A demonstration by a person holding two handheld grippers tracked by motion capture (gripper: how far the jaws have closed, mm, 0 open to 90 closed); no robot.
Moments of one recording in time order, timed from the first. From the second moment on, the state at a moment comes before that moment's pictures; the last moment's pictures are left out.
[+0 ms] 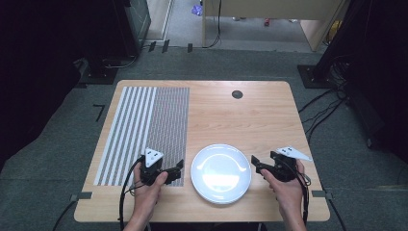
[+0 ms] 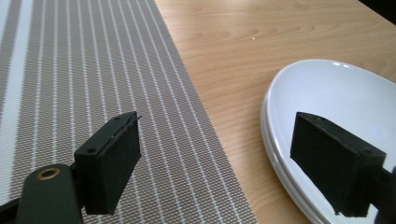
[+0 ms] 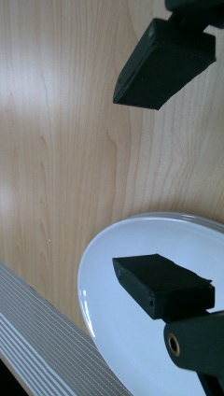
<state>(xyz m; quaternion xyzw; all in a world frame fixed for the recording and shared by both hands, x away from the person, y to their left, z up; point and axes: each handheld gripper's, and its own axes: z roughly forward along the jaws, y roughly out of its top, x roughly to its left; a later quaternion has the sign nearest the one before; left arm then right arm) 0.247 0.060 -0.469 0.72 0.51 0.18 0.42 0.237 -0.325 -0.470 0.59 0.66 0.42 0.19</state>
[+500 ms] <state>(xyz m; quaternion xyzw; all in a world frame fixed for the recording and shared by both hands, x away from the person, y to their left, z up) 0.241 0.038 -0.476 0.75 0.48 0.15 0.43 0.236 -0.311 -0.478 0.58 0.66 0.42 0.20</state>
